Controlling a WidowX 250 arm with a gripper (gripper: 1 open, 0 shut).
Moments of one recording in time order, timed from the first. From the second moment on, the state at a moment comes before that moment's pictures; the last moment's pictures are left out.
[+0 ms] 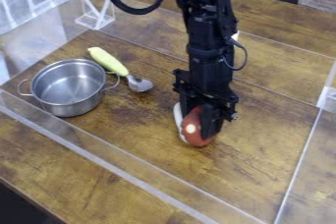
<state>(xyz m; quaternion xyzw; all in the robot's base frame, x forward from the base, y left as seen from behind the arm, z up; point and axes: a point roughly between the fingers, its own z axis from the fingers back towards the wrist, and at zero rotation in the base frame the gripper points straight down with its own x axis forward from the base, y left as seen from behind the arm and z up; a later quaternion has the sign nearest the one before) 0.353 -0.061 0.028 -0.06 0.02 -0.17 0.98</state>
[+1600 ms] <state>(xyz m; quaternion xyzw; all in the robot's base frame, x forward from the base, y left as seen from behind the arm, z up) 0.314 -0.075 0.034 -0.06 0.10 -0.22 0.97</state>
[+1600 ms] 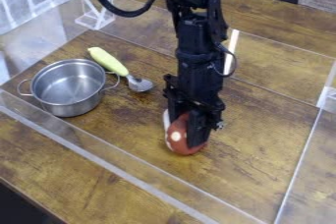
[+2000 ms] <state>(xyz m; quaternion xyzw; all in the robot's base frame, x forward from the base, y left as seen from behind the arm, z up) 0.313 -0.038 0.105 -0.02 0.06 -0.21 0.98</state>
